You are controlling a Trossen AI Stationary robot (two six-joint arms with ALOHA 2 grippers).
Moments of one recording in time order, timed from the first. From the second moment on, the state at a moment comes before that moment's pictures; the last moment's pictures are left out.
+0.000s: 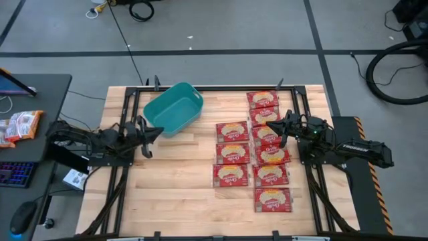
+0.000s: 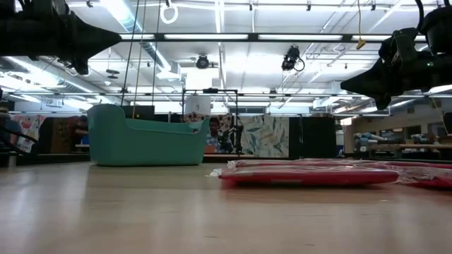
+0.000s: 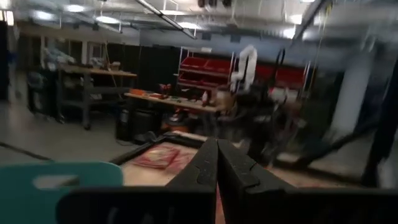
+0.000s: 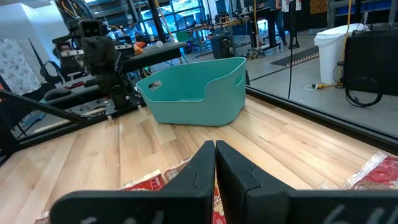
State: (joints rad) left arm -0.25 0.18 0.01 0.45 -0.60 -0.07; right arm -0.31 0.08 0.01 0.03 0.03 0.23
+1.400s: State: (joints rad) left arm -0.23 0.68 0.21 0.28 -0.24 -0.41; right arm -0.28 0.26 0.01 0.33 -0.12 0.44
